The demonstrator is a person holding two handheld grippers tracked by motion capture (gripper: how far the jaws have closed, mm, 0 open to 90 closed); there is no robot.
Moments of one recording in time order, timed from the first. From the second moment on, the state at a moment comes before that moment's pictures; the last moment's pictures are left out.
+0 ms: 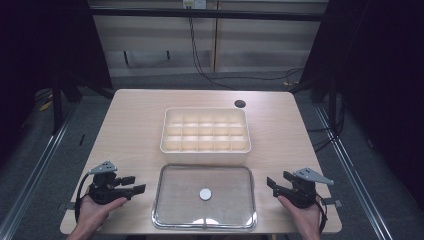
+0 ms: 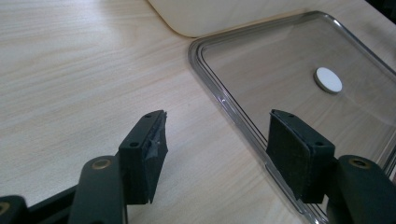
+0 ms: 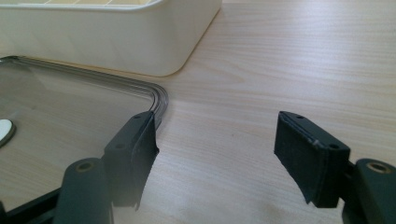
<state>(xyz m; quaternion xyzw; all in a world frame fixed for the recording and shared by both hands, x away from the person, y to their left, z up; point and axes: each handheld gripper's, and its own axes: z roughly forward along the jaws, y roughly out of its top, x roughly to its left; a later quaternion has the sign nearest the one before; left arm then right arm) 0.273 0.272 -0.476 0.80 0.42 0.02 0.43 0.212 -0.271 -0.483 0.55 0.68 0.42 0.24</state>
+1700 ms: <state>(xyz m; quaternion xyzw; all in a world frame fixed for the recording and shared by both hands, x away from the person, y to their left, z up) 0.281 0.220 -0.493 0.85 0.38 -0.01 0.38 0.250 -0.208 -0.494 0.54 0.76 0.35 0.13</state>
